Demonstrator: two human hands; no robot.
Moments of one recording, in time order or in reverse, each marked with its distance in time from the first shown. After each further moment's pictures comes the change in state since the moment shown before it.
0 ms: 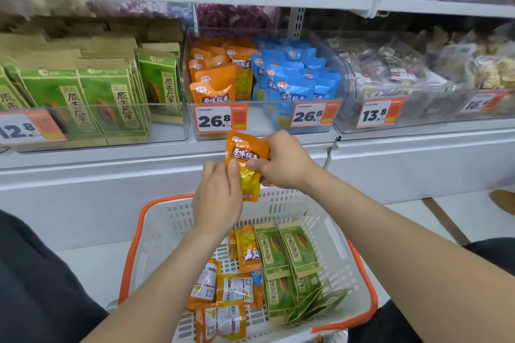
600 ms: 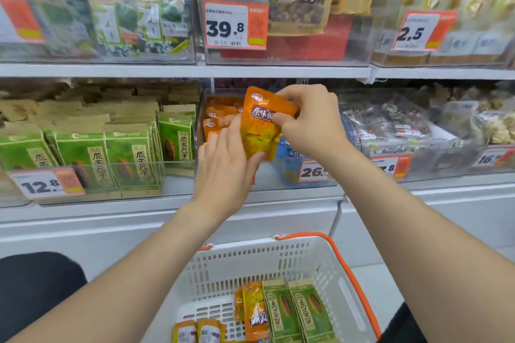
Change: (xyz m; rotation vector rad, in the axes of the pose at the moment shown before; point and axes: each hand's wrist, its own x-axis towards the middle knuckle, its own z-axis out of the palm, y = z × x) left_hand 0.105 0.077 -0.062 0.359 0.170 0.378; right_hand 0.055 -0.066 -0.112 -0.051 0.607 -0.259
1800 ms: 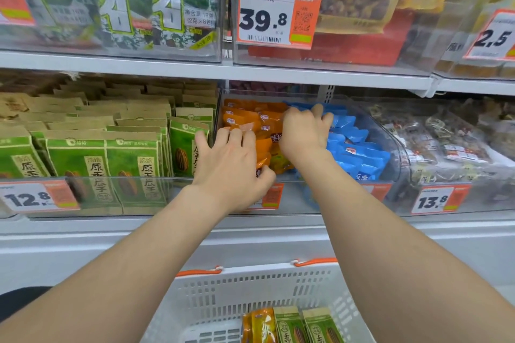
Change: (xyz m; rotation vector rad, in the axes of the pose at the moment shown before) left_hand 0.051 -0.048 0.006 0.353 -0.257 0.034; right_hand 0.069 0.018 0.117 -0.706 -0.200 0.118
